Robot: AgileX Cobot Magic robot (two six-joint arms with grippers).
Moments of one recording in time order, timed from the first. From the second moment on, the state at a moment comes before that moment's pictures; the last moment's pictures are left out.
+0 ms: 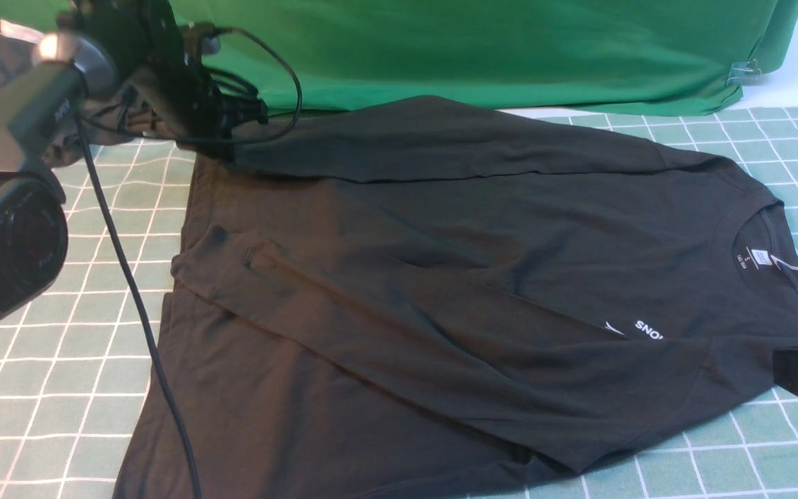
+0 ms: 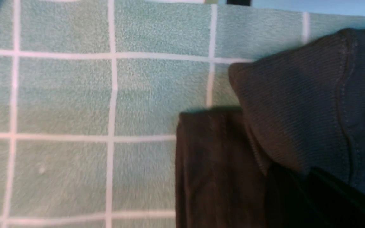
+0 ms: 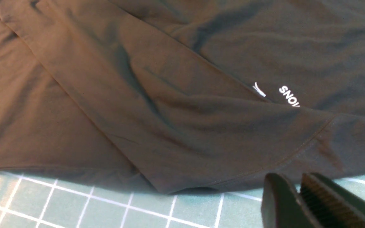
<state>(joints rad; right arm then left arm) 0.38 0.74 -0.57 0.21 0.64 0.03 0.00 2.46 -2.28 -0.08 1.03 -0.05</state>
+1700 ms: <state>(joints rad) 0.38 0.91 -0.84 -0.25 0.79 0.25 -0.15 1.61 -0.88 -0.19 0.83 -0.17</state>
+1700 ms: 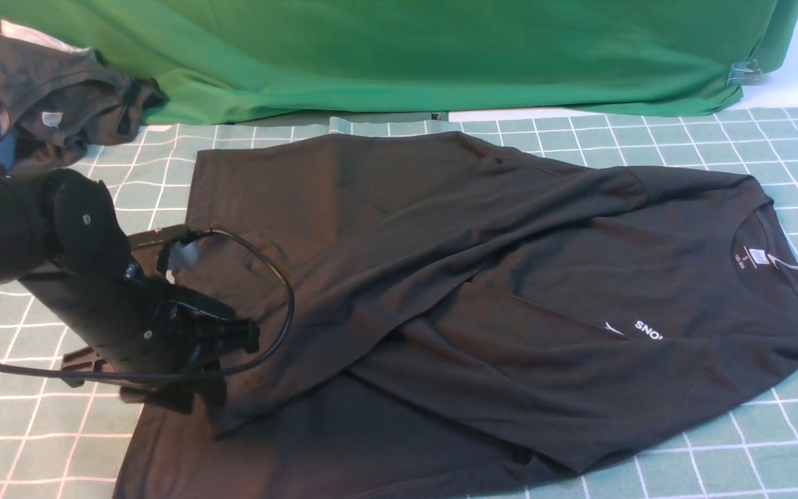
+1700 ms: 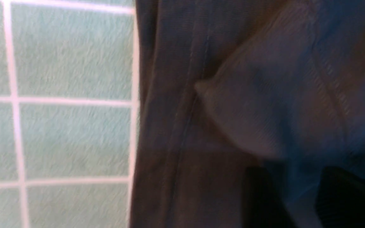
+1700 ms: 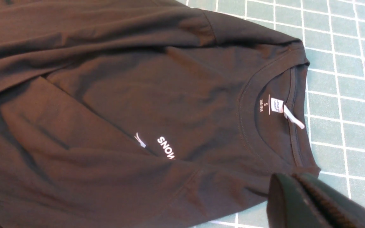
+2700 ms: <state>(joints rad) 0.38 0.91 -0.83 -0.21 0.76 0.25 -0.15 1.46 -0.60 -0.04 0.76 -0.22</state>
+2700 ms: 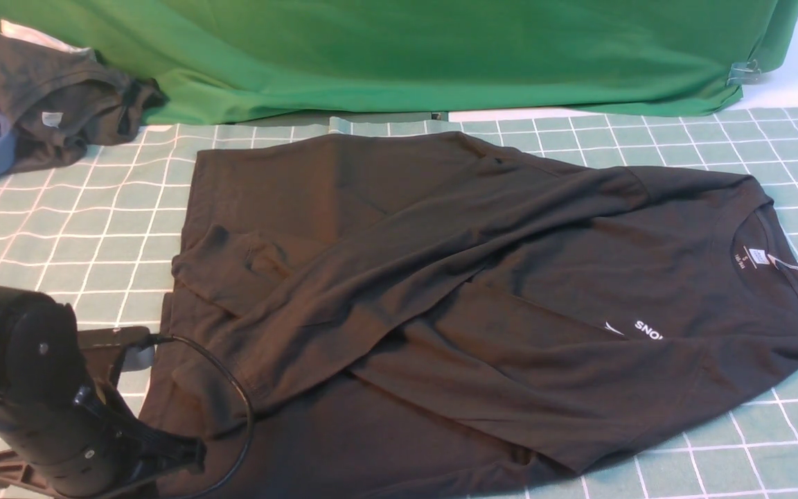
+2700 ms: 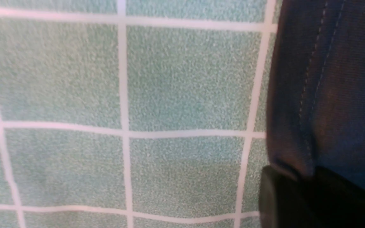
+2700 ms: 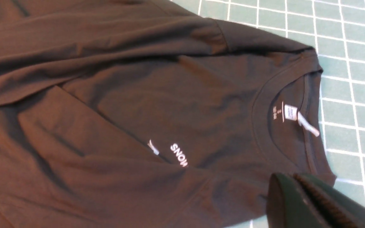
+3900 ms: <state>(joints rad) 0.60 1.68 -0.90 0.10 0.79 -0.44 -0.15 1.05 -0.61 0.04 0.92 -0.21</state>
